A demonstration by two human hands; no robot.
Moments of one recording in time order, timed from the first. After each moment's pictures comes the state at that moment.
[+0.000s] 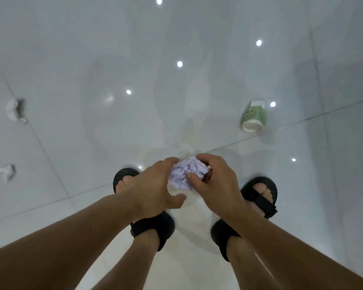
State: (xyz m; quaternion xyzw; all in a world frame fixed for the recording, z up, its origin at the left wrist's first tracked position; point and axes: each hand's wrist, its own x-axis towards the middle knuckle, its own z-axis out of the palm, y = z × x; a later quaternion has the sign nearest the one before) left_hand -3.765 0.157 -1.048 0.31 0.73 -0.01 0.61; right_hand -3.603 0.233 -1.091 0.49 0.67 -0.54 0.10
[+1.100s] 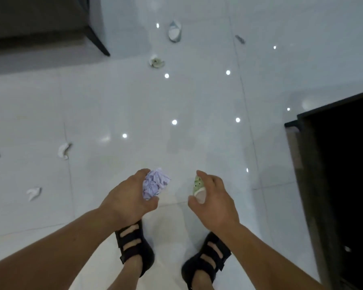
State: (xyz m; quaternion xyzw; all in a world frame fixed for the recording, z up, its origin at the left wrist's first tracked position) left_hand -3.839 0.195 -0.873 0.25 0.82 0.13 0.51; right_hand -3.656 0.332 -0.918 0.43 0.78 -0.42 0.19
